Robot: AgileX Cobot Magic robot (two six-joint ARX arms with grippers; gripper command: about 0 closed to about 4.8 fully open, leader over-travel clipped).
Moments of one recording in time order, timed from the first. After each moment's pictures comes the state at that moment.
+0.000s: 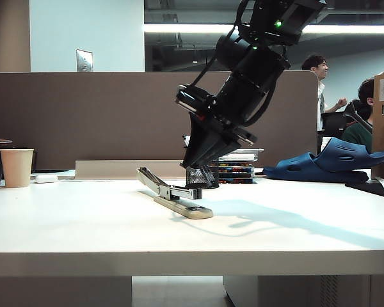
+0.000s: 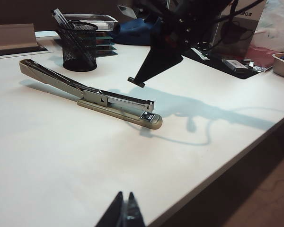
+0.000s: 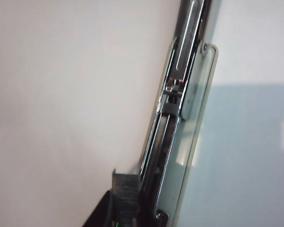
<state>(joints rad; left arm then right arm) -0.02 0.00 0.01 -0.12 0.69 0.03 0.49 2.03 1.60 -0.56 -0.42 -0.05</state>
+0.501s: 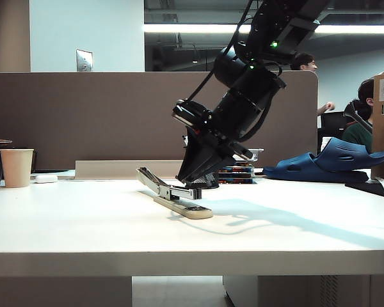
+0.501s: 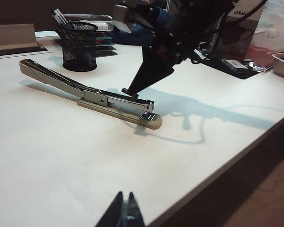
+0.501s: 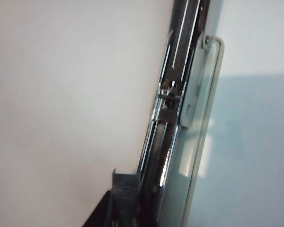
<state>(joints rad) -0.02 0.00 0.01 -0.12 0.69 0.03 0.49 2.08 1.60 -0.51 -0.46 0.00</state>
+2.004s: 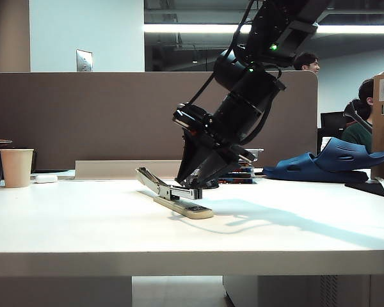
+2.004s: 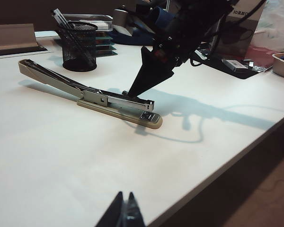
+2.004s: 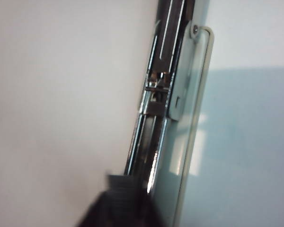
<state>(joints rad) -0.02 0.00 0.01 -0.12 0.69 0.03 0.49 2.09 1.60 -0.51 -0.44 0.01</state>
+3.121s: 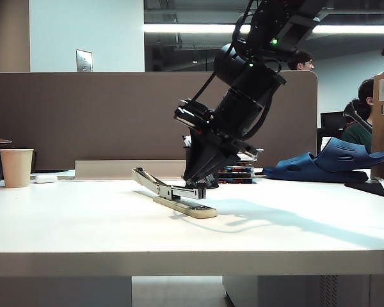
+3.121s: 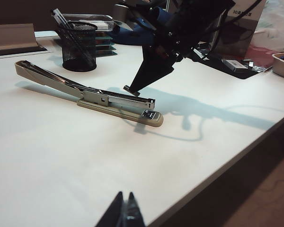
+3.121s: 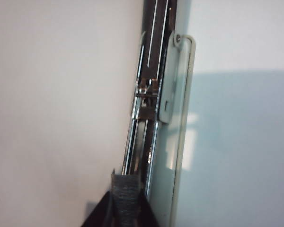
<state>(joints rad) -0.02 0.00 0.01 -0.12 0.69 0.03 0.49 2.07 1.61 -0.53 -0.40 0.00</state>
